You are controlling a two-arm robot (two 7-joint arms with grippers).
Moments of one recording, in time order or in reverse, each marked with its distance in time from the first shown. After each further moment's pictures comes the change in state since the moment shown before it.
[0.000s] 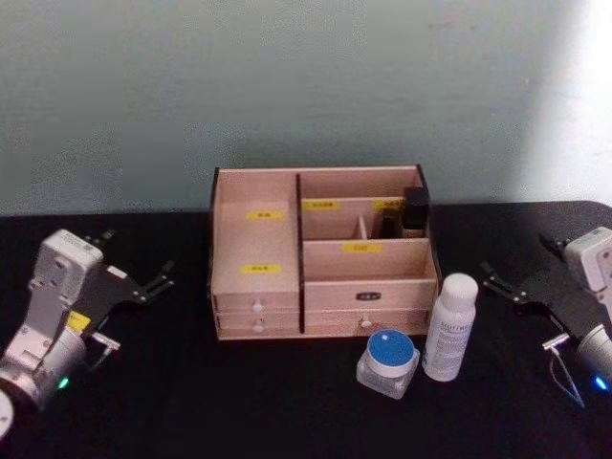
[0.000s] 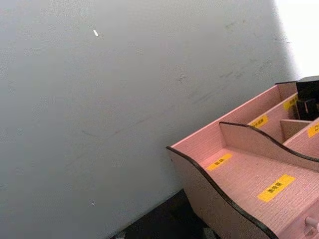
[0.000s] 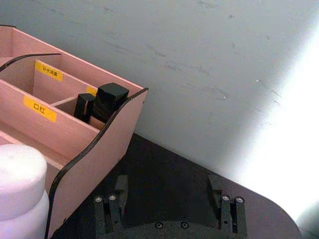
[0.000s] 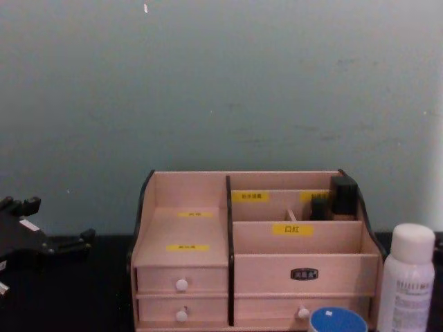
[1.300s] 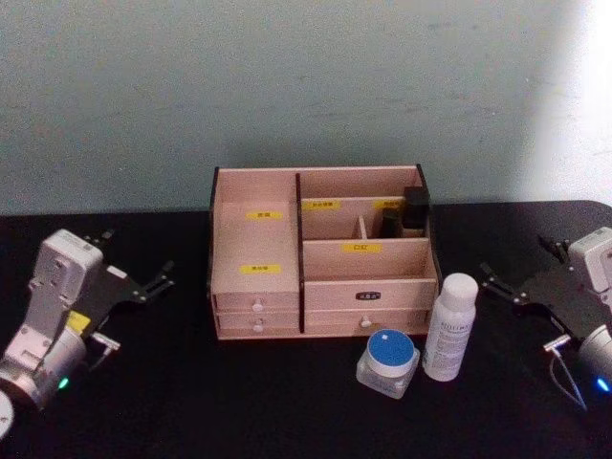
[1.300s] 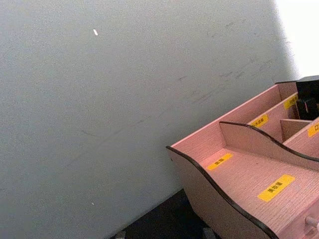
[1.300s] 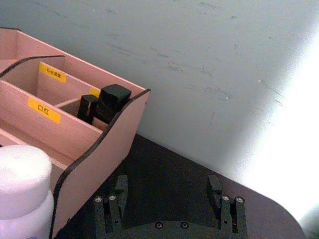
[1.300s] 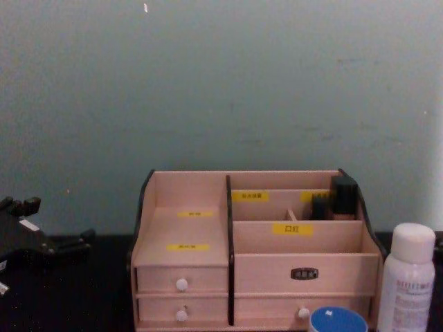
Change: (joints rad) left arm 0.000 0.000 0.000 0.000 0.000 0.000 0.000; right arm -0.011 -0.001 0.014 -0.011 0.005 0.000 0.019
